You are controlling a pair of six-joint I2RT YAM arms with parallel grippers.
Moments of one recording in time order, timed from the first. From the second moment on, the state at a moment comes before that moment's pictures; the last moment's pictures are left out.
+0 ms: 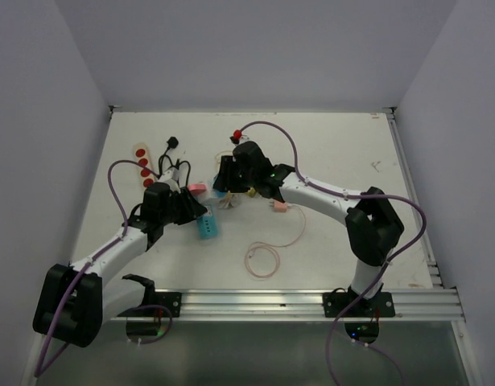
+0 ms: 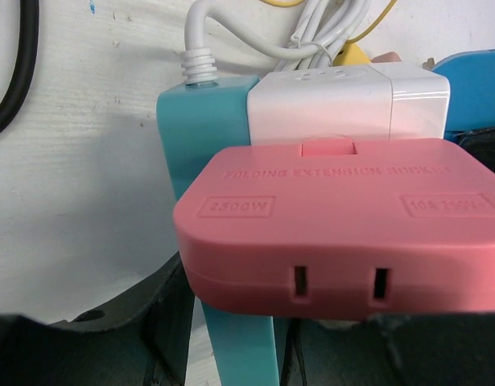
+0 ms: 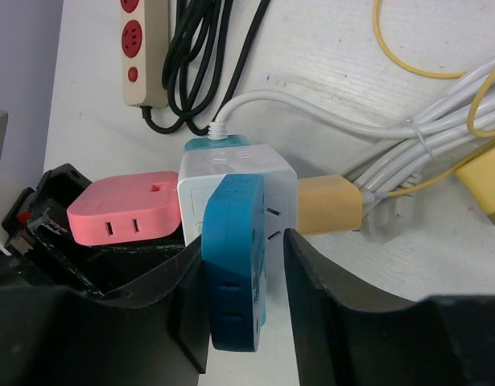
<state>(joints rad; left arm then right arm) -0.27 1.11 0.44 0.01 0.24 -0.61 0.83 1.81 1.38 -0.19 -0.02 0.70</state>
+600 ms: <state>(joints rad) -0.29 1.14 0.52 -0.08 0.19 -0.63 0.76 1.77 1.33 -0.20 -0.13 0.77</state>
